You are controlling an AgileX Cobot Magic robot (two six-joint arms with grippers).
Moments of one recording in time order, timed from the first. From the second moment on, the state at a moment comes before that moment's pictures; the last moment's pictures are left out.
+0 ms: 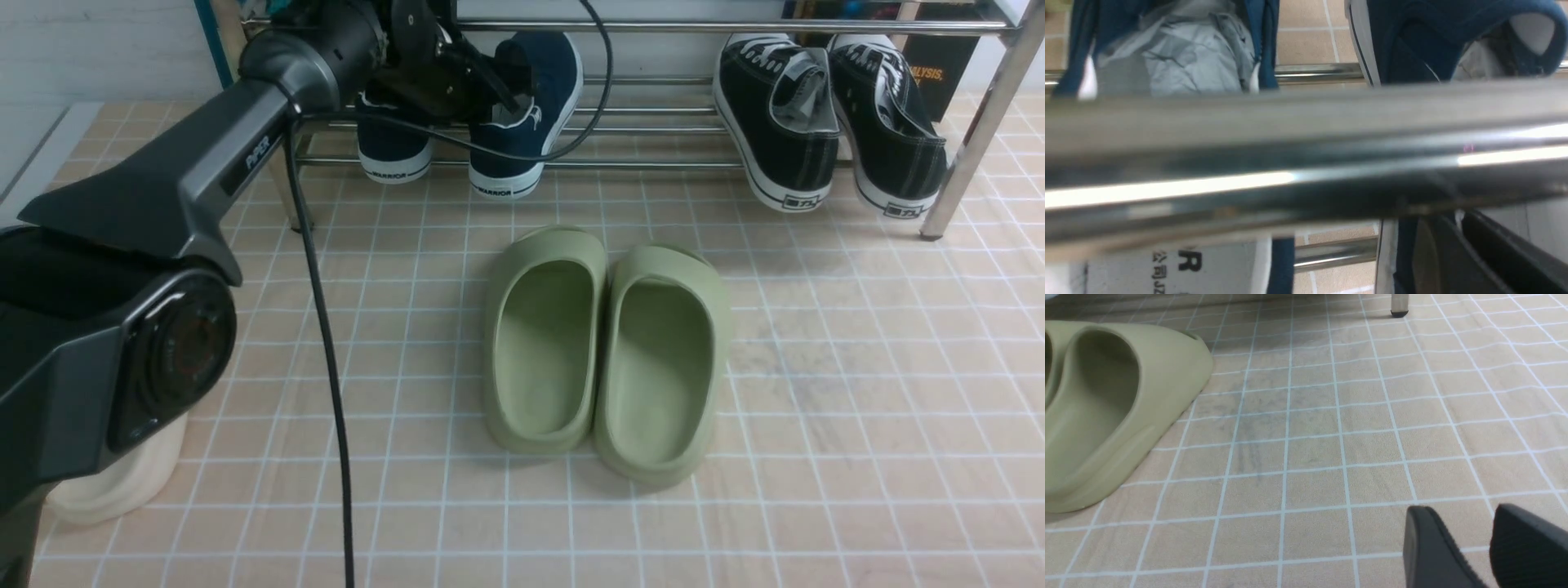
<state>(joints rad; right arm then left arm) -0.02 -0.01 0.01 0.07 0.38 0.09 -0.35 2.36 -2.29 -0.05 0.67 -0.17</state>
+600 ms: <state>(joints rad) -0.02 -0.01 0.01 0.07 0.38 0.09 -0.35 2.32 -2.29 0.18 0.68 -0.41</state>
